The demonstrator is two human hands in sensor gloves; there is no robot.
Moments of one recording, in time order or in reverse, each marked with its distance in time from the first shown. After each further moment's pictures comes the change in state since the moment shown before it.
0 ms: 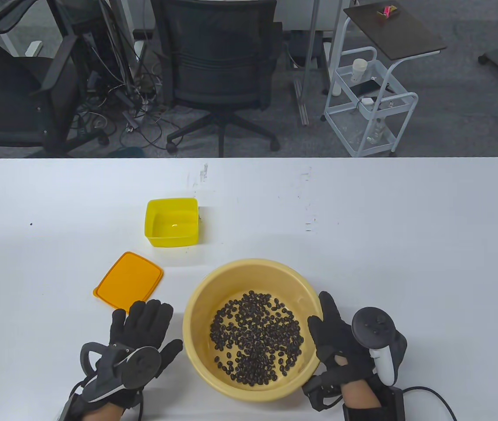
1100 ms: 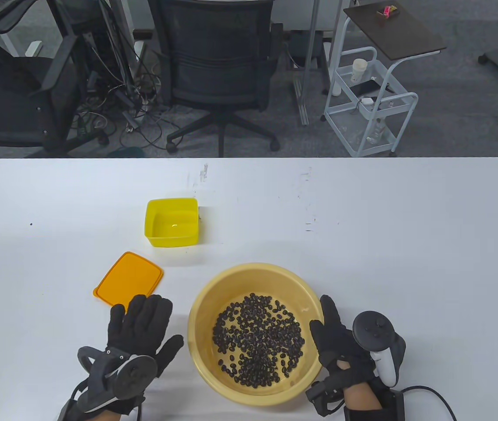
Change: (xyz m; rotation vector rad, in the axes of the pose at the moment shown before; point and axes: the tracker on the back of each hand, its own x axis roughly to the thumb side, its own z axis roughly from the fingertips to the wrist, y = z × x) left_hand 0.029 0.046 0.005 0.161 -0.080 0.067; right_hand -0.021 0.004 -0.004 0.068 -0.007 -0.027
